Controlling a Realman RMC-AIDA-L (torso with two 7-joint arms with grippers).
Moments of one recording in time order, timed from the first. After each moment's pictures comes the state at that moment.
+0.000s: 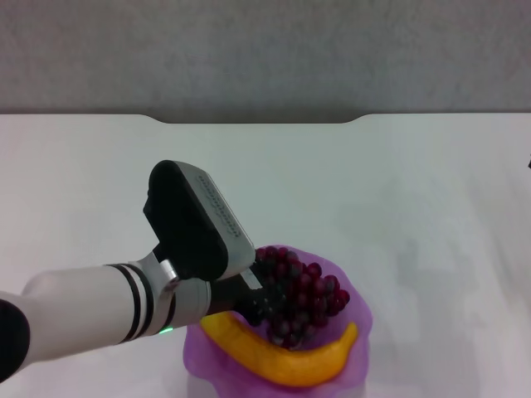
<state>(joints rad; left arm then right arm) -0.26 -2.03 -1.13 -1.41 2.40 -0.63 0.77 0.04 2.00 -1.74 -1.16 0.67 -0.17 -0.27</state>
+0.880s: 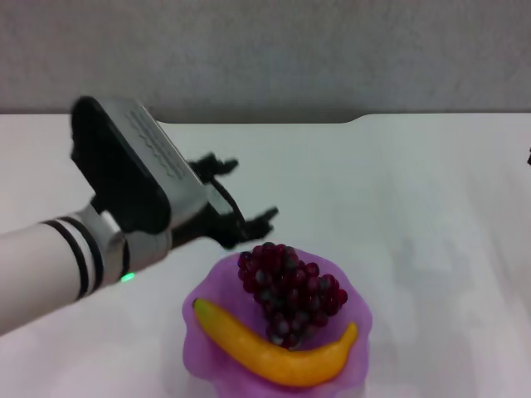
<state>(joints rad) -0.13 -2.03 -1.23 -1.62 2.40 -0.54 0.88 0.04 2.00 -1.74 -1.17 0.67 -0.17 -0.27</state>
